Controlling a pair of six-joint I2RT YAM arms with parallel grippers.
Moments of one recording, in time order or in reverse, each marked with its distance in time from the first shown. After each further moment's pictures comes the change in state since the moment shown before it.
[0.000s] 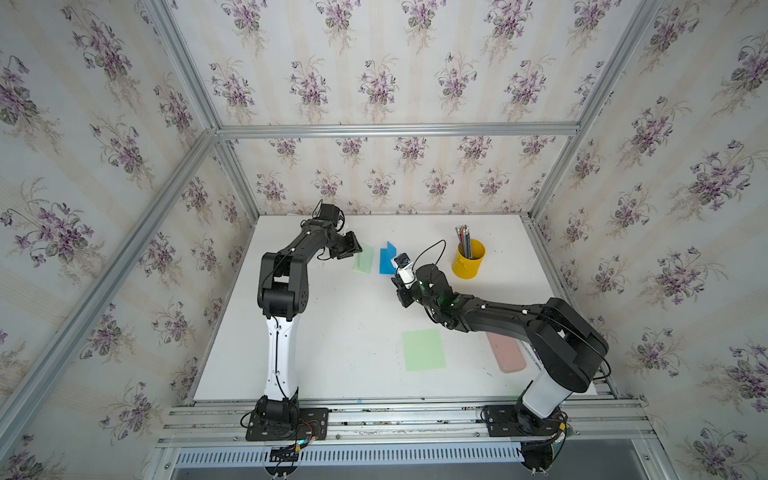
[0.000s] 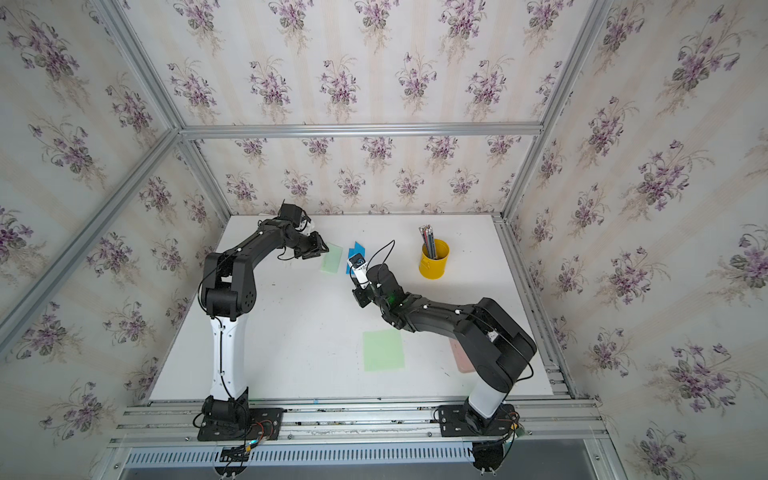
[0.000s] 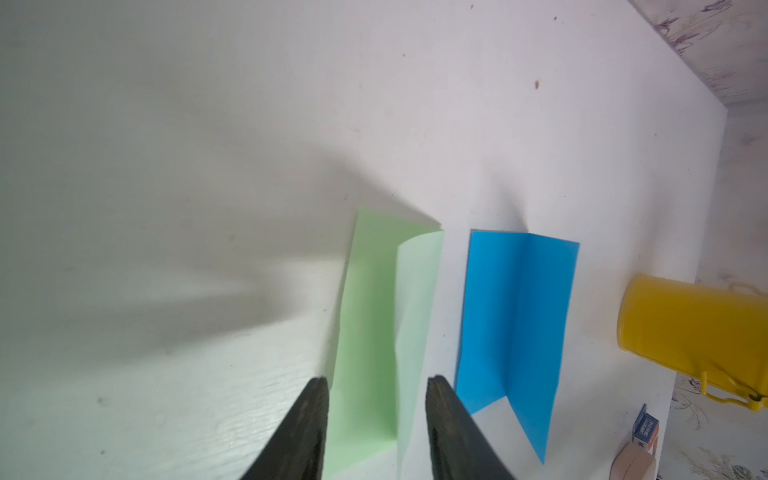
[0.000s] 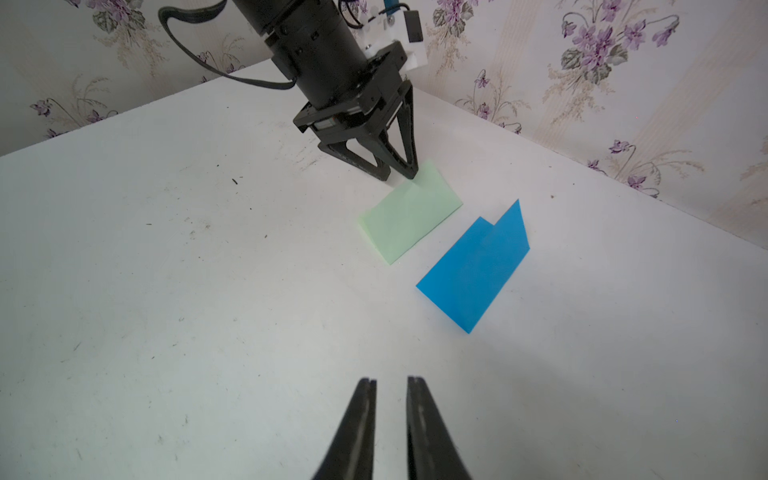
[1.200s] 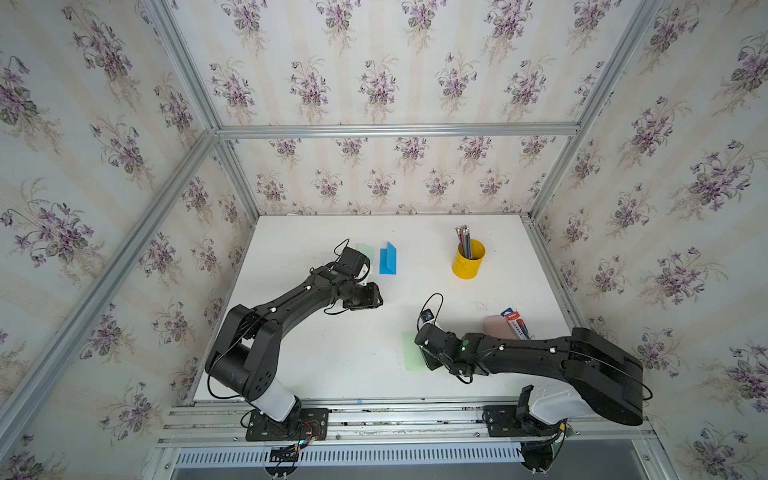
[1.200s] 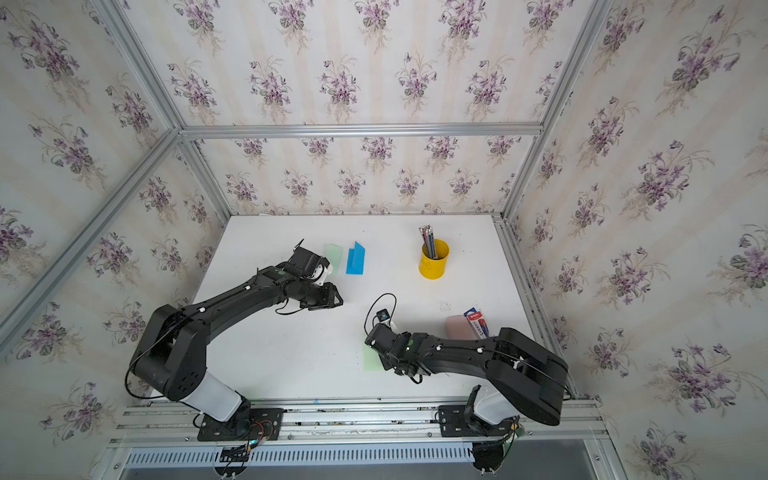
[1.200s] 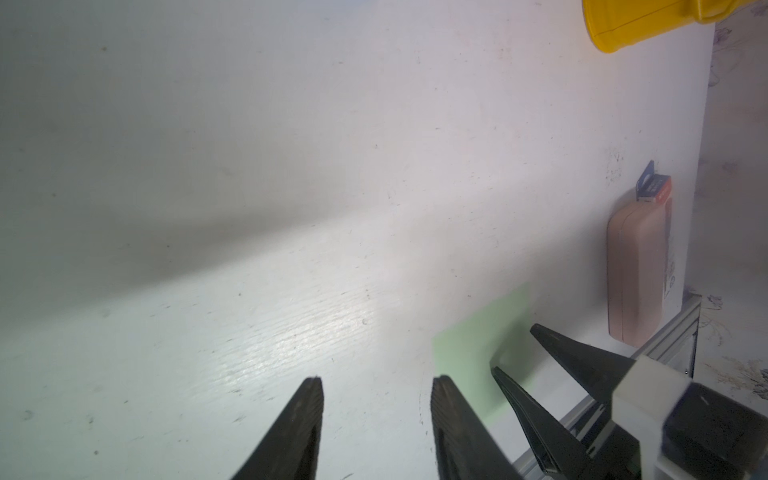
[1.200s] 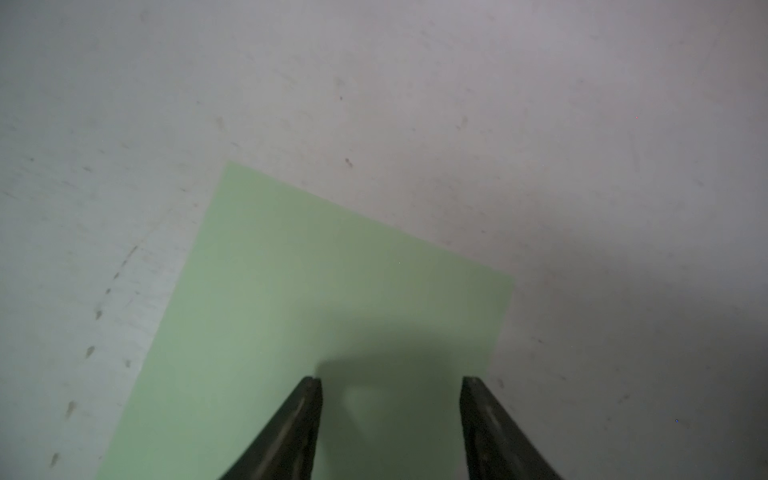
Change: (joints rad) left arm -0.323 -0.722 -0.859 0.122 -0.079 -0.067; right arm 0.298 -0.227 -0.286 -0.660 0.318 0.568
